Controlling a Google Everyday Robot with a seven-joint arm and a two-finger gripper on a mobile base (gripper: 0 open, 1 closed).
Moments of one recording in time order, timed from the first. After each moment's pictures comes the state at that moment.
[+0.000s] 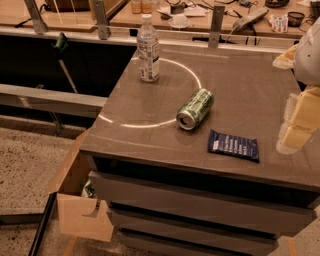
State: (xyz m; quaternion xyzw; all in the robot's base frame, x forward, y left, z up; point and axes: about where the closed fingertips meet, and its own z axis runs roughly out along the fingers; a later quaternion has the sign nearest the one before) arm 0.438 -0.217 0.976 -0.60 0.78 -0.03 0.16
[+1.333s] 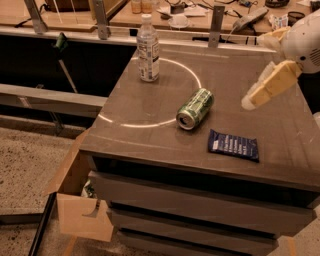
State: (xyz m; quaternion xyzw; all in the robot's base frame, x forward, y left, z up) arm 0.535 -0.190 0.986 -0.54 0.74 0.11 0.37
